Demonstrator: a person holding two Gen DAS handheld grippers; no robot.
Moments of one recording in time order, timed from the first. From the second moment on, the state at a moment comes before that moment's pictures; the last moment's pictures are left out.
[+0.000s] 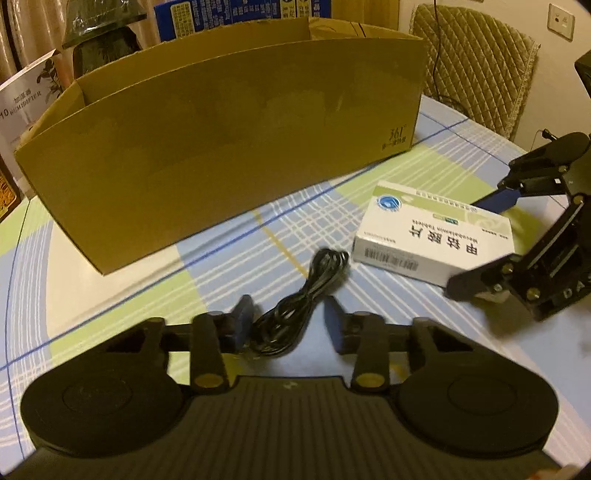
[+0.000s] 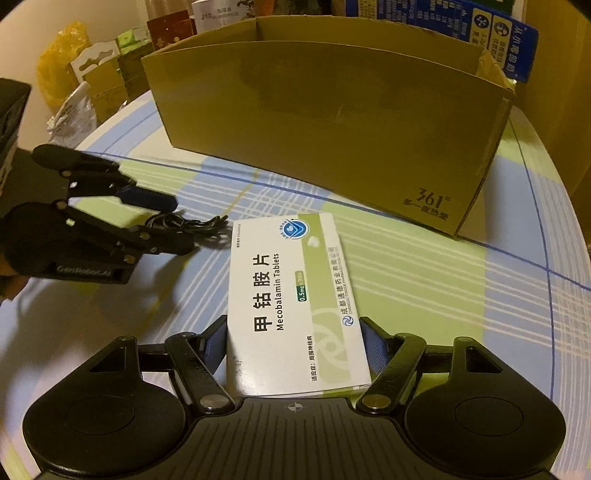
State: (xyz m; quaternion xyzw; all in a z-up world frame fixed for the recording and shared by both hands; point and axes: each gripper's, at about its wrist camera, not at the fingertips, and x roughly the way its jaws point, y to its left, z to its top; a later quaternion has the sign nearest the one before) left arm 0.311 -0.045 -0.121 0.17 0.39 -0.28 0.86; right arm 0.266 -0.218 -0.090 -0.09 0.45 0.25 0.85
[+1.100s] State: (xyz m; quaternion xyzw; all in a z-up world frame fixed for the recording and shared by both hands) left arm 0.224 -0.041 -0.112 0.13 0.42 -0.27 0.86; right arm 0.194 -0.209 -0.090 -0.10 0.42 0.24 0.87
